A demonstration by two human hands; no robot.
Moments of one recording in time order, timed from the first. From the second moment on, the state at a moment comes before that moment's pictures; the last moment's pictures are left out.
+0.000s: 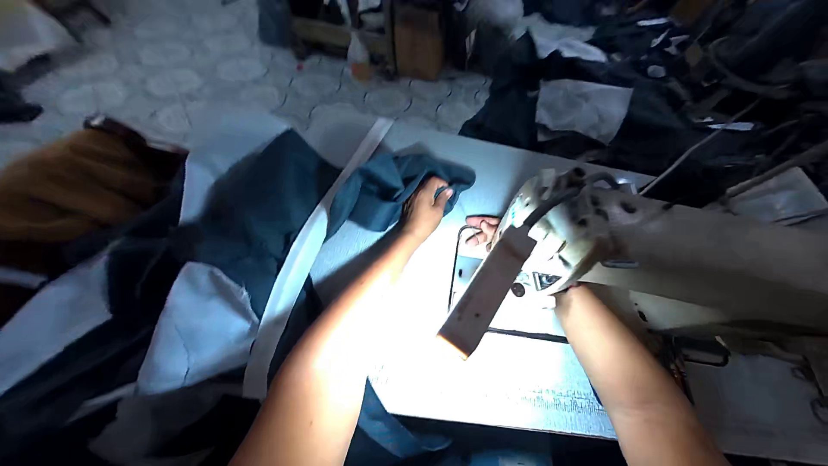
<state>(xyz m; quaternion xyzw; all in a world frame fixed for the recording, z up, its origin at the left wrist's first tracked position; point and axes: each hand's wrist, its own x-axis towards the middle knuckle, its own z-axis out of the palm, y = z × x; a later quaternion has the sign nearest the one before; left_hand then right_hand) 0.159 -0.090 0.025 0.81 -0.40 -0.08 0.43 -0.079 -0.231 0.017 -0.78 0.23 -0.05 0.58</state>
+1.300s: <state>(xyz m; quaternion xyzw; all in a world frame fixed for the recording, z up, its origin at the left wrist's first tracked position) -0.088 0.237 0.000 0.82 0.00 -0.05 0.57 -0.188 0.043 -0.062 -0.87 0.12 0.00 0.48</state>
